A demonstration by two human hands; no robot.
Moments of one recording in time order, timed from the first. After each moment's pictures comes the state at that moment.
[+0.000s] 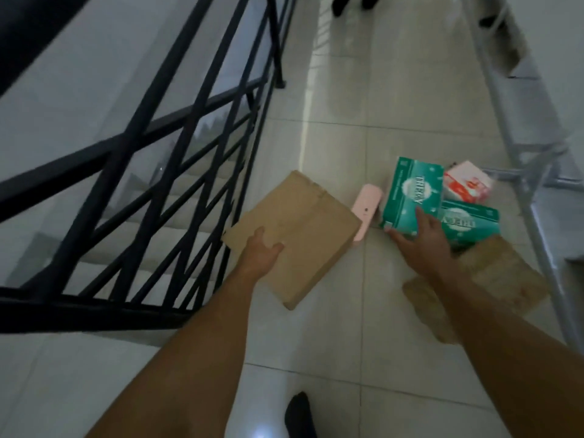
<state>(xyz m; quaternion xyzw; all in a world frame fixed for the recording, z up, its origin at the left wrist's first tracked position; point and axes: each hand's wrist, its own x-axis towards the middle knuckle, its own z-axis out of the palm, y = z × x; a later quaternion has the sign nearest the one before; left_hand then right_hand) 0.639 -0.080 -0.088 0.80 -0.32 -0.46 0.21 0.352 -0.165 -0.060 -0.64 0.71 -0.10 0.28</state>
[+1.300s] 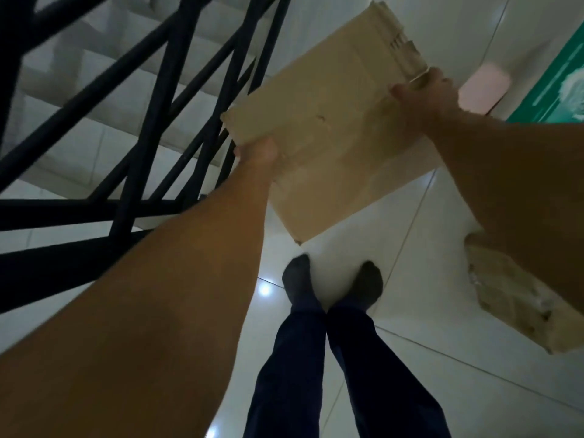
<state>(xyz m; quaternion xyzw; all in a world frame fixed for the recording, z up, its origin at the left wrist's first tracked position) 0.748 -0.148 -0.379 0.80 0.14 -0.49 0.31 0.533 -0.334 -0.288 -0.63 0.70 0.04 0.33</state>
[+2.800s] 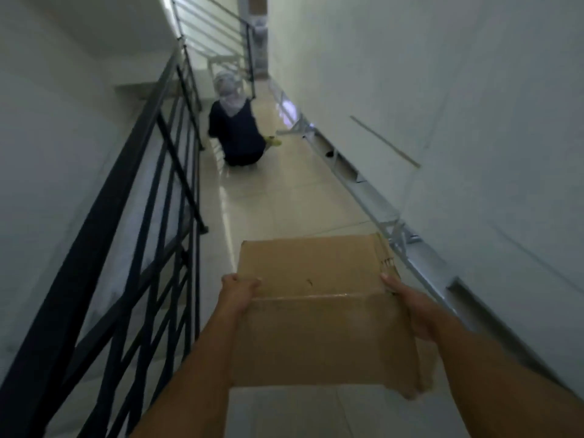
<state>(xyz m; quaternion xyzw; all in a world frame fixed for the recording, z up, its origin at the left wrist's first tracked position) 0.616 -0.161 0.178 0.71 -0.35 -0.52 0.32 0.277 -0.103 0.177 -0.26 0.65 -0.35 0.62</state>
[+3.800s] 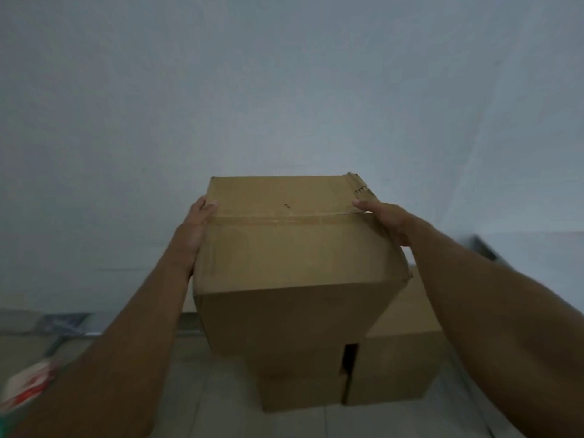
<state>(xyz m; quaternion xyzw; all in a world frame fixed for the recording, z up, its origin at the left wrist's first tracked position) 0.034 0.359 0.433 0.12 -0.65 -0.74 0.13 -0.087 0.701 0.447 -0.01 0.78 -0.60 0.19</state>
